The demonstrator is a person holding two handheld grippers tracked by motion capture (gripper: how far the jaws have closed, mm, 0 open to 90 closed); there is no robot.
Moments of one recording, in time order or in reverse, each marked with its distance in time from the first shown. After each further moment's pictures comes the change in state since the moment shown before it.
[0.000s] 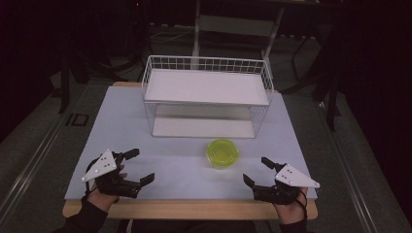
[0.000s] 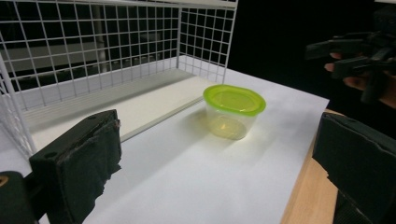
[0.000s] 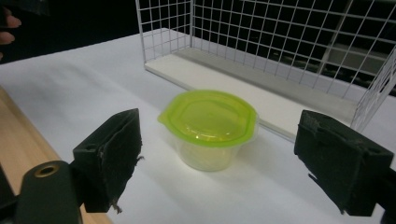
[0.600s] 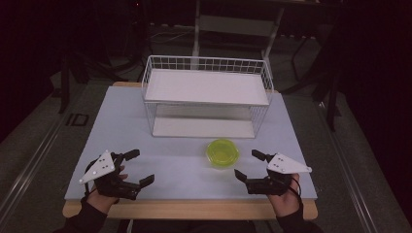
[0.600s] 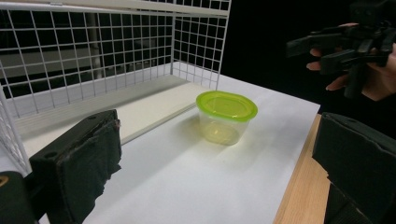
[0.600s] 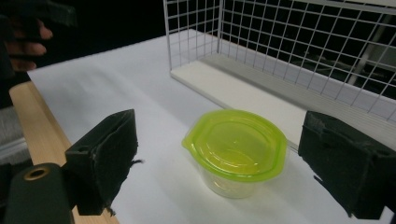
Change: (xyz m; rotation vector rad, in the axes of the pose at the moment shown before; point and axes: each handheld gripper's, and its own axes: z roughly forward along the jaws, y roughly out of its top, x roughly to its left) left arm -0.003 0.002 -0.001 -0.022 -0.017 0.004; right arm 0.000 0.030 0.022 0.036 0.124 -0.004
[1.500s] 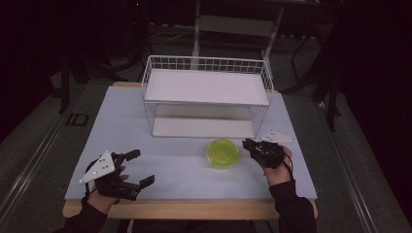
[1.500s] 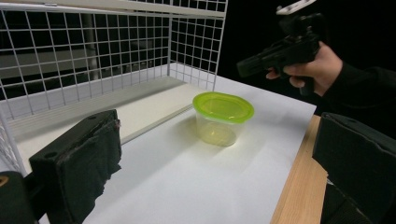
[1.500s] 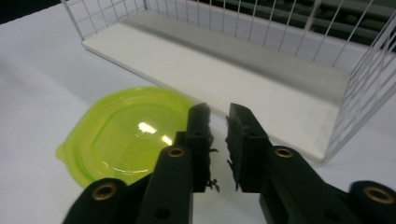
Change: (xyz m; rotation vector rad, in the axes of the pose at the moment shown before) left arm -0.001 0.000 0.001 -0.005 -0.014 -0.002; right arm -0.065 -0.007 0.054 0.184 -0.184 0.129
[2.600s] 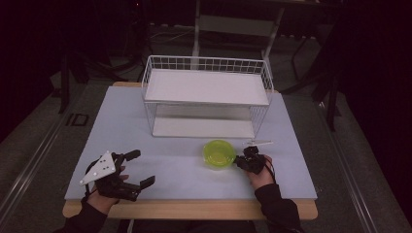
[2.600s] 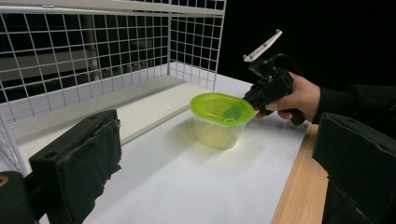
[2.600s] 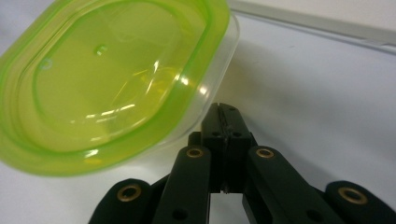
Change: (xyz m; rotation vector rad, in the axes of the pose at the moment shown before) left arm -0.001 0.001 0.000 0.009 0.003 0.019; right arm 0.012 -0.041 0.061 0.230 0.144 0.169
